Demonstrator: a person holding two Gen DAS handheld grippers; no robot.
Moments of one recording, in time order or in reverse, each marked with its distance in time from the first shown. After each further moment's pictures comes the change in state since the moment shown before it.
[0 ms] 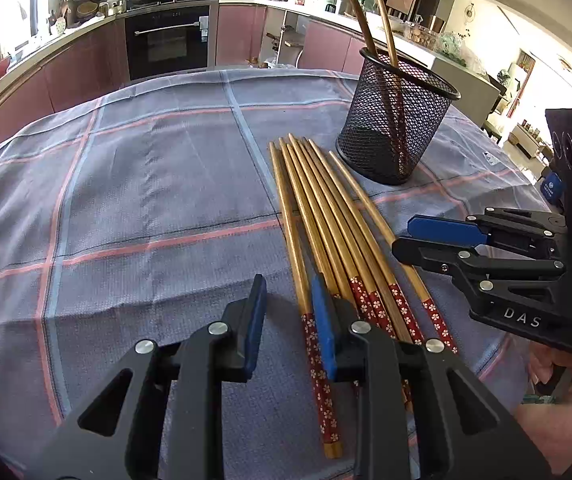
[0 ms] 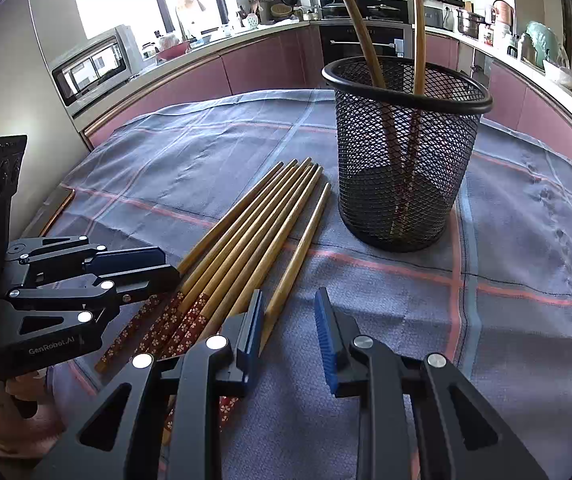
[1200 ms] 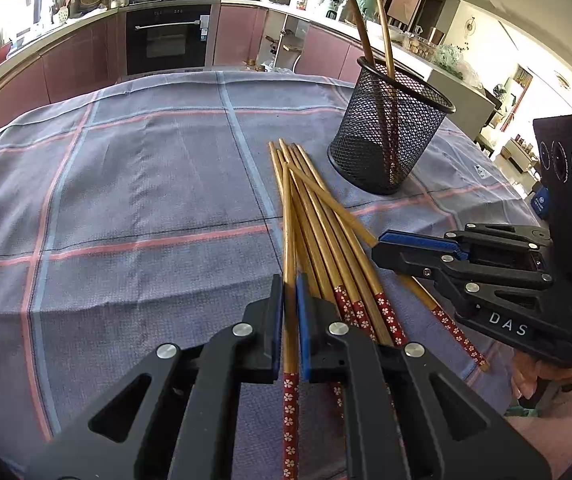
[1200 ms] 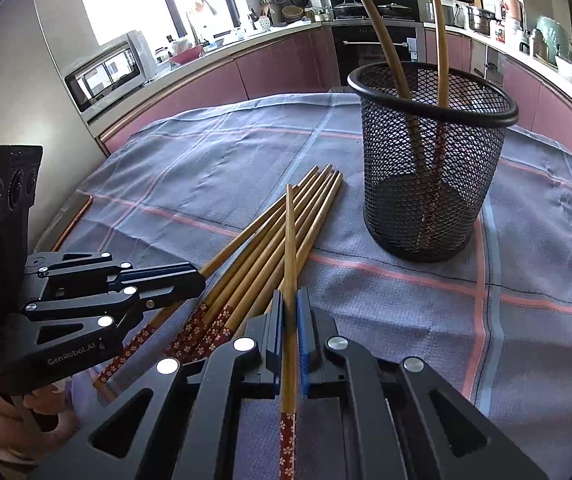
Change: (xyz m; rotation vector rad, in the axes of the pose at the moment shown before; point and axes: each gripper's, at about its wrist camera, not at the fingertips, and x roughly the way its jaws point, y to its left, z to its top) left arm 0.001 0.002 -0.001 -0.049 -0.017 -0.048; right arm 0.003 0.004 0.006 0.005 -0.005 0.061
